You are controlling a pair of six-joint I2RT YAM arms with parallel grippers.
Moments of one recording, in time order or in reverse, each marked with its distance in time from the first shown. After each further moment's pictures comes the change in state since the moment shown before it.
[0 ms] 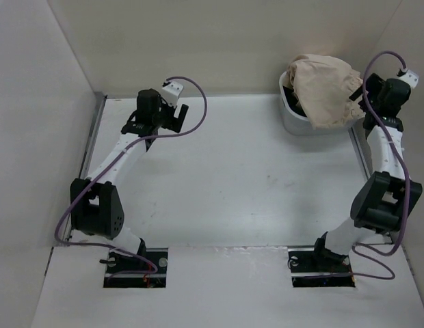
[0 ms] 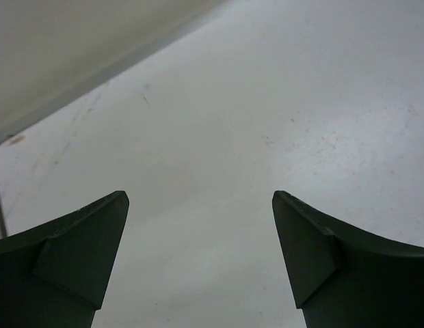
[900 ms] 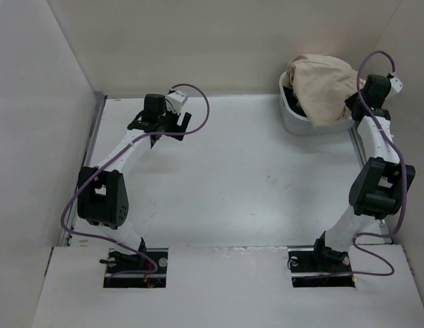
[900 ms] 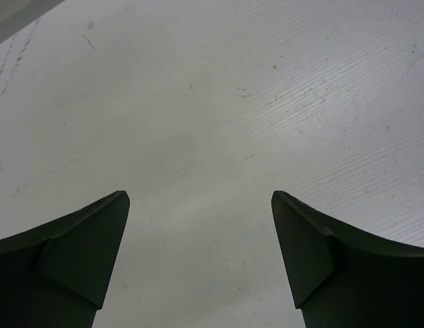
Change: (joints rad) left arm -0.007 0.121 0.036 -0.144 0.041 -0.032; right arm 0.037 0.187 0.103 -0.158 0.100 0.321
